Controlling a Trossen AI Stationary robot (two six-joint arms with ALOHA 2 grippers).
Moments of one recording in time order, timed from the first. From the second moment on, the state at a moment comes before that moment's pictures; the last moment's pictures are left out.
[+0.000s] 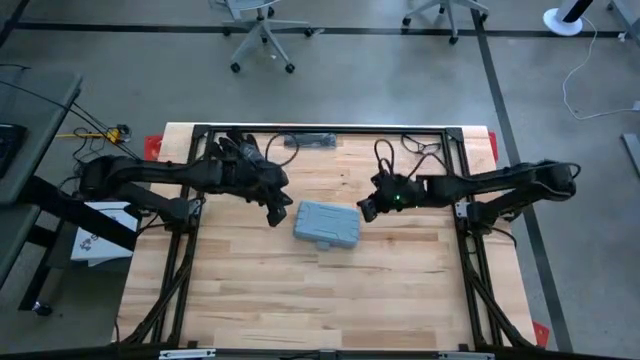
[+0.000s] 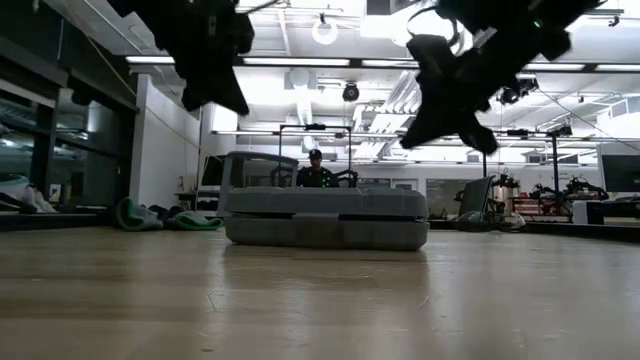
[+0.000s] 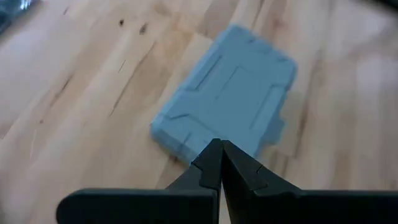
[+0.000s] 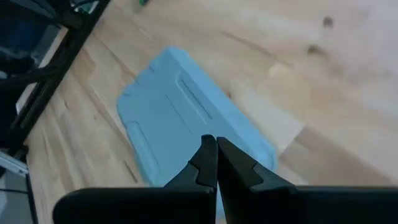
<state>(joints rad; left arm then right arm) 0.09 1.27 0.91 -0.49 -0.01 -0.36 -0.01 1.31 0.69 -0.10 0.12 0.92</state>
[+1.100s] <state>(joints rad) 0.04 1.68 0.92 -0.35 0.08 -0.30 0.37 1.30 0.54 0.01 0.47 1.38</state>
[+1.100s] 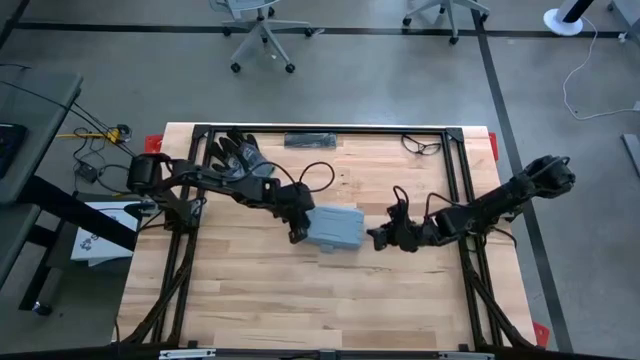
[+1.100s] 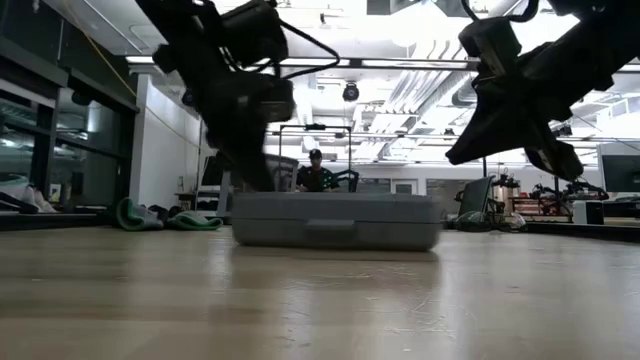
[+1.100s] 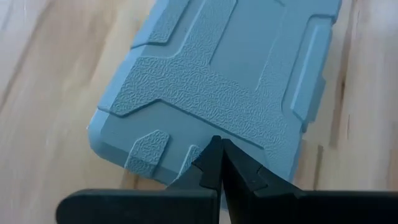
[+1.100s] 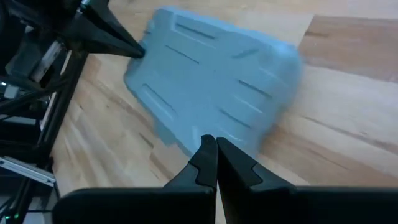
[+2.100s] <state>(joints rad) 0.02 1.17 0.58 -0.68 -0.04 -0.69 0.43 1.30 0.54 -0.02 0.53 1.41</state>
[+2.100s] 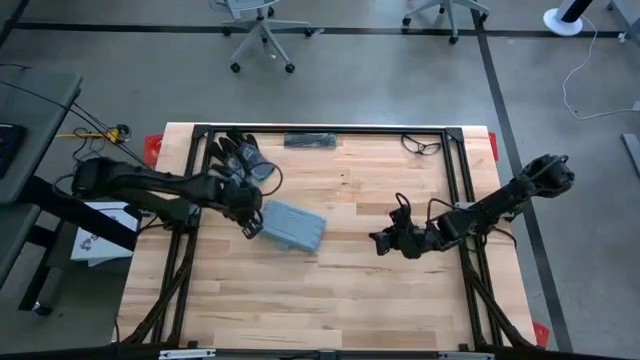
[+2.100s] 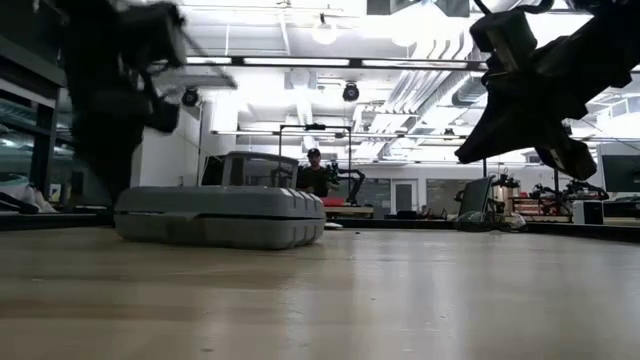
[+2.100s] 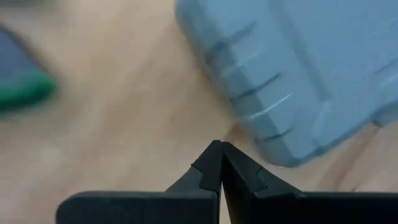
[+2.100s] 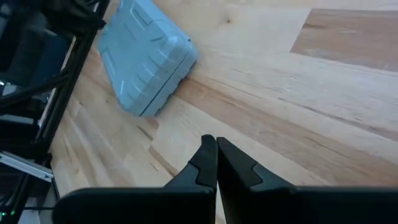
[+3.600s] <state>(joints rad) -0.04 1.38 0.52 0.00 0.15 -0.91 0.26 1.62 0.54 0.36 0.23 1.36</state>
